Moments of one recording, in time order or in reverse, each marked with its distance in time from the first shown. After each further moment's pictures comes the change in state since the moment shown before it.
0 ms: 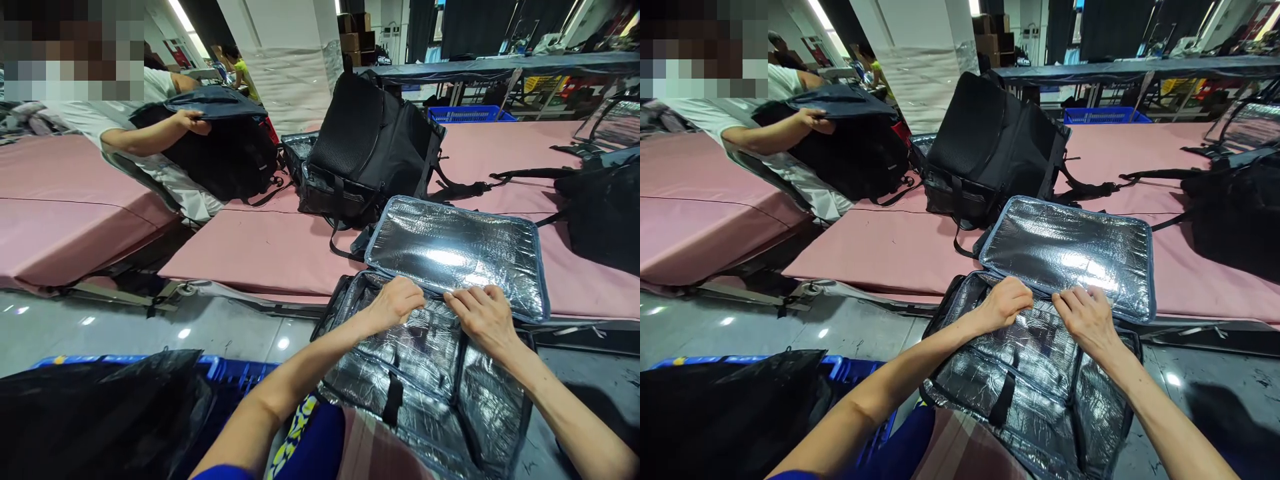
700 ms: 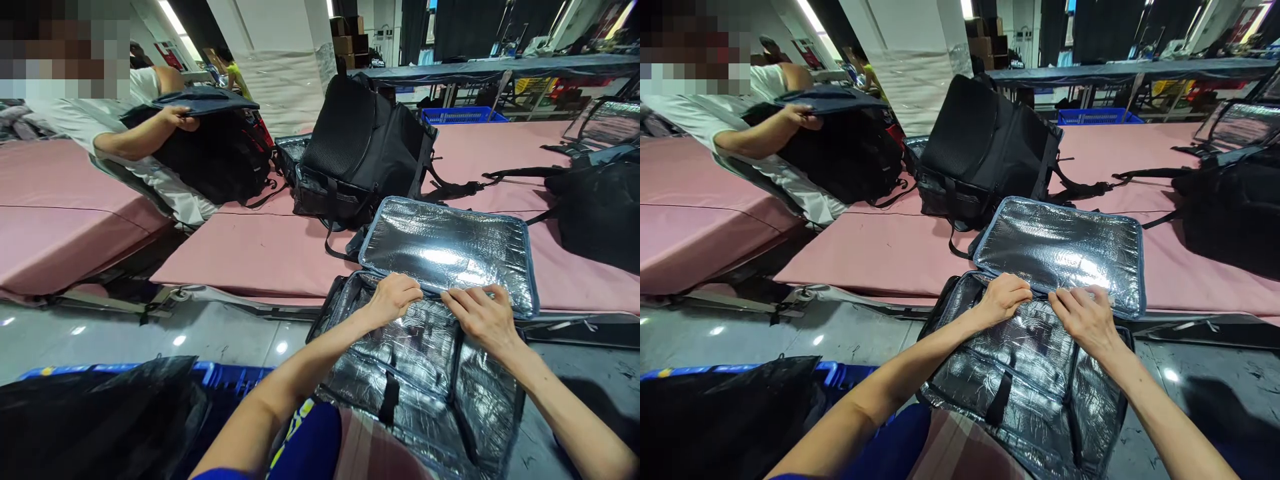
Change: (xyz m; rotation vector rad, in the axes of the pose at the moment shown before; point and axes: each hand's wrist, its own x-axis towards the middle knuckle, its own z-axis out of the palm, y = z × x) left_hand 0.014 -0.007 0.011 0.056 0.081 -0.050; right_hand -0.007 0.004 -0.009 -0.019 0.029 -0.003
